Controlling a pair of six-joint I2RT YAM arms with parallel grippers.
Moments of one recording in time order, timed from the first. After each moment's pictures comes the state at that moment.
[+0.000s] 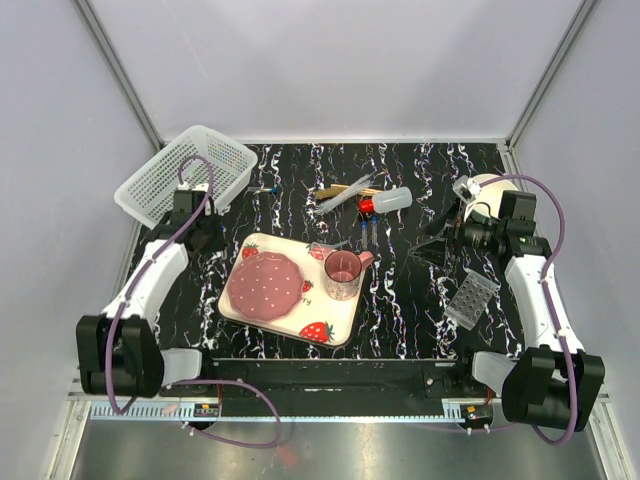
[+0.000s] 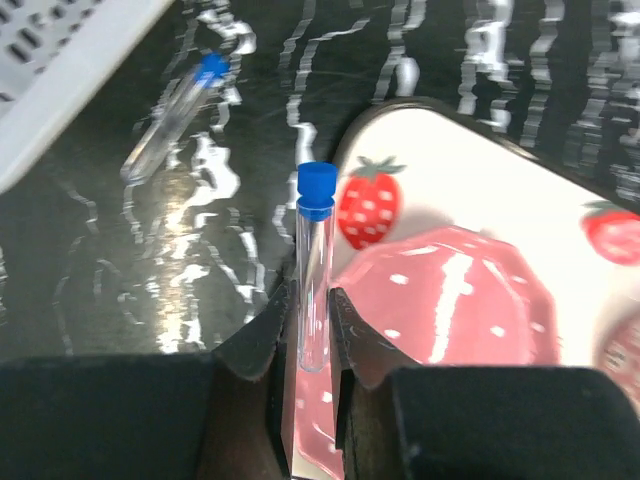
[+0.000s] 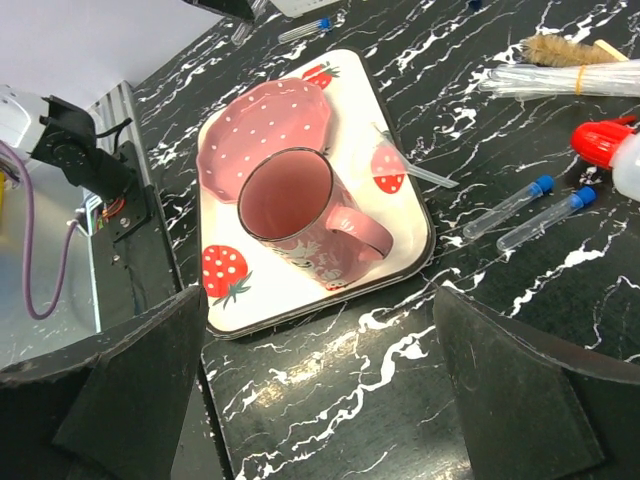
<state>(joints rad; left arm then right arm) -0.06 1.29 0.90 -0.54 -0.02 -0.26 -0.14 1.12 0.87 -0.47 -1.25 -0.32</state>
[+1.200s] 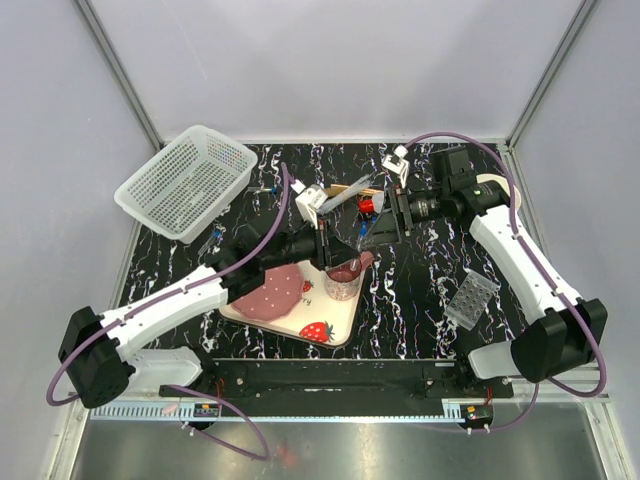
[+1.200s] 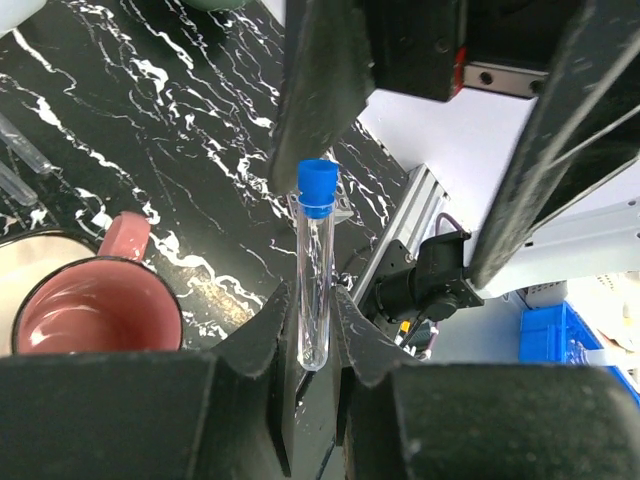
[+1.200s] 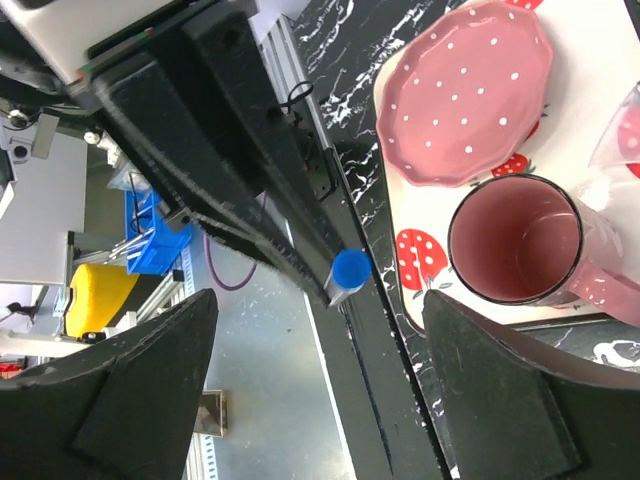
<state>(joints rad) -0.84 1.17 0.89 0.07 0.34 -0.63 0.32 1.38 1.35 -0.80 -1.12 0.07</state>
